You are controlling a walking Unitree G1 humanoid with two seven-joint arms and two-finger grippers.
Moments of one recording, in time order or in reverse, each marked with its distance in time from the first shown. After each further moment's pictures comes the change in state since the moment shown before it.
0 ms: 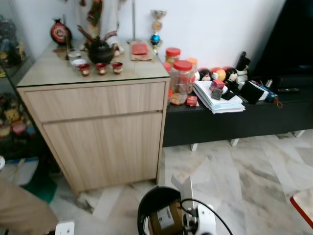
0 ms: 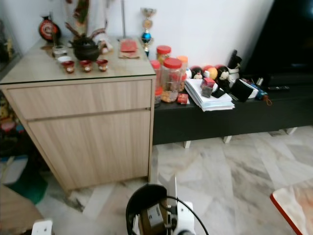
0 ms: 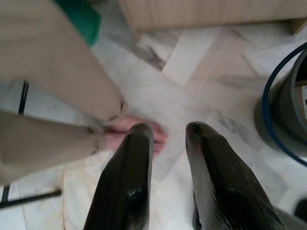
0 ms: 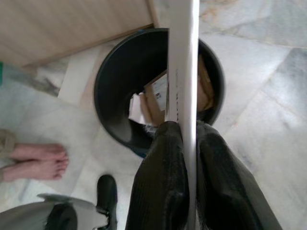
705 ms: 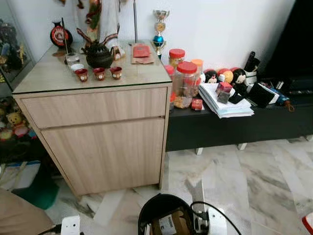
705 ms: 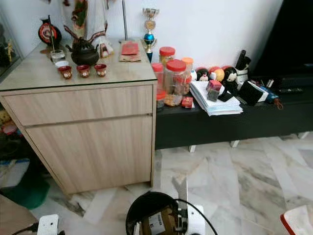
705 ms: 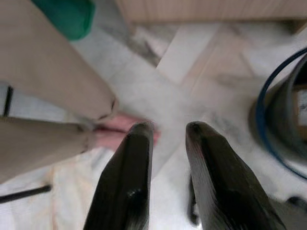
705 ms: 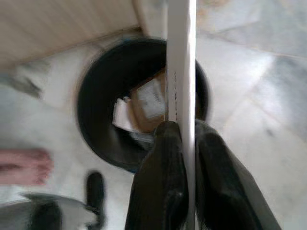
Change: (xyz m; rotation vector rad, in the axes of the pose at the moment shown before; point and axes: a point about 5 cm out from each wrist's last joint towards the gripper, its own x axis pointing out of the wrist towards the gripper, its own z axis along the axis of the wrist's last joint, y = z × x) left arm -0.004 0.000 -0.011 -0.003 0.034 0.000; right arm -0.001 -0.001 -0.002 0.007 0.005 -0.004
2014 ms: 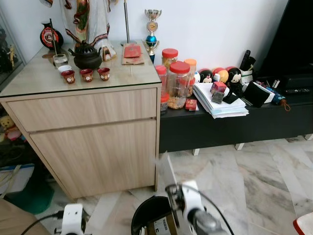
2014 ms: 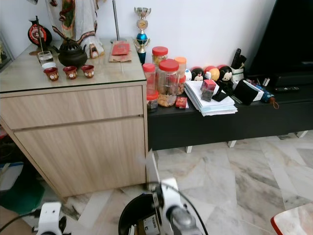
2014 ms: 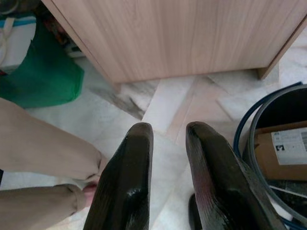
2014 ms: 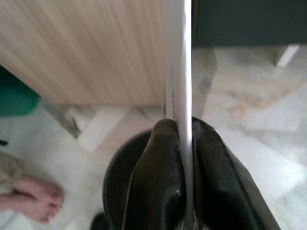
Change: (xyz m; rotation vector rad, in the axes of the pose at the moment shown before) left arm 0.011 -0.018 0.053 0.072 -0.200 -0.082; right arm 0.006 0.043 0.081 -0.159 -0.268 0.215
